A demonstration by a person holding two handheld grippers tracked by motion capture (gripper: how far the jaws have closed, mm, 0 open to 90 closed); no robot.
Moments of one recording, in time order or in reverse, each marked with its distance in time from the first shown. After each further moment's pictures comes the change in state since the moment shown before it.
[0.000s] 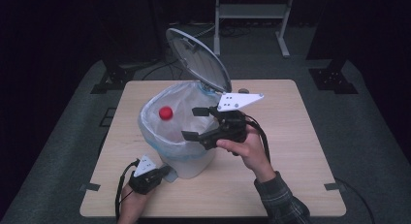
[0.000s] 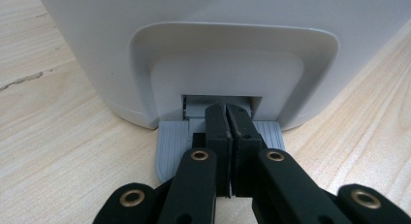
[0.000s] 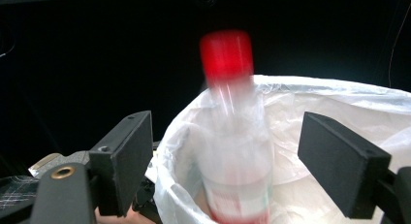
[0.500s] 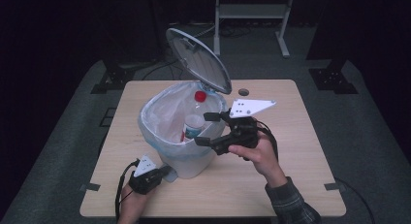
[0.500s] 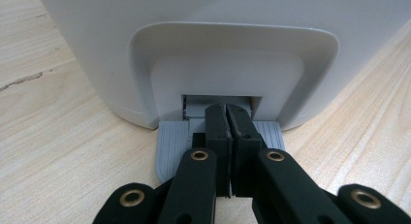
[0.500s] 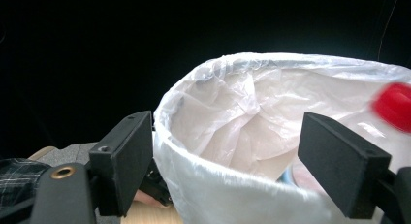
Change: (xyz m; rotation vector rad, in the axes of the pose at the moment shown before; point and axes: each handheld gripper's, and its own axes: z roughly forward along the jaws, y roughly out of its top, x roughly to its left) left arm 0.000 0.000 0.000 -0.001 0.000 0.000; right arm 0.000 -0.017 -0.023 0.021 -0.028 0.004
